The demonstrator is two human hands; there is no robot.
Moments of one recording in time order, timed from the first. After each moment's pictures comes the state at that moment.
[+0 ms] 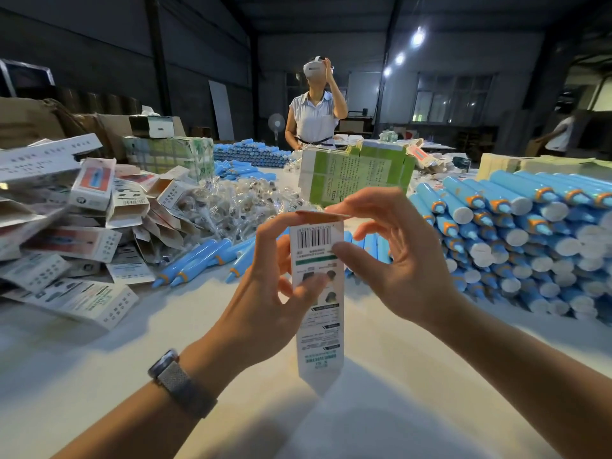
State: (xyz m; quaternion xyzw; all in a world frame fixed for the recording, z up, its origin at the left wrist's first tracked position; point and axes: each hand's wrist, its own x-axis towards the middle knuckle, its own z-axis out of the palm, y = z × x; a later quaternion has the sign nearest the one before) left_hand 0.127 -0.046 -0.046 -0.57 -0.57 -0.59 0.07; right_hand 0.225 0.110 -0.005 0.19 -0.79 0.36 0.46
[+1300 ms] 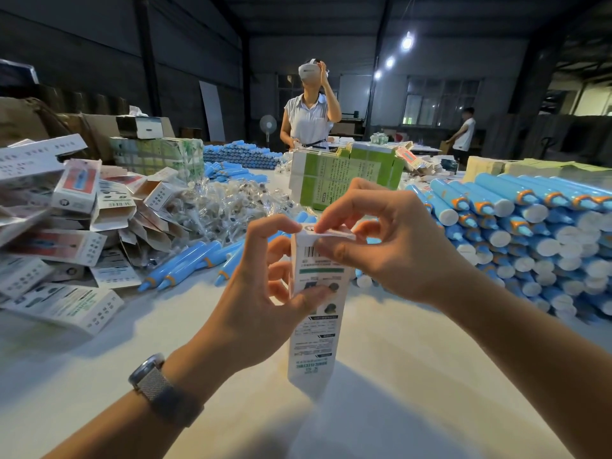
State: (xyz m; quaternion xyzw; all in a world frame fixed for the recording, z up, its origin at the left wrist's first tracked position) left_hand 0.128 -0.041 -0.044 -0.54 -0.55 -0.63 0.04; right_hand 0.246 0.097 0.038 0.11 -0.87 0.35 0.33
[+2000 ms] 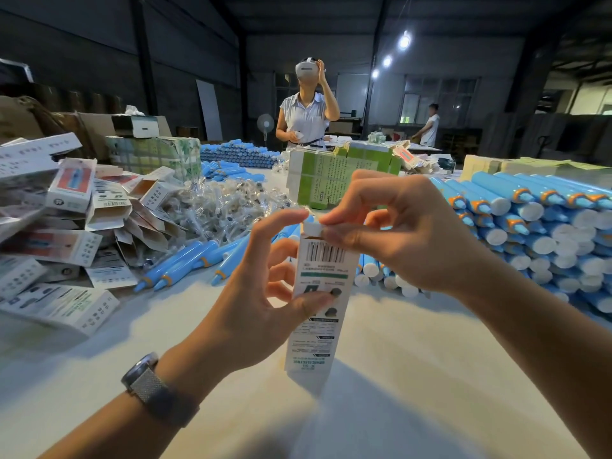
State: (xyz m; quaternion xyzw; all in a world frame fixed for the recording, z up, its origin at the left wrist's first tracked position) left_hand 0.127 -0.044 -0.043 -0.59 -0.55 -0.60 0.03; right_hand 0.253 0.099 0.051 0.14 -0.87 0.33 0.33
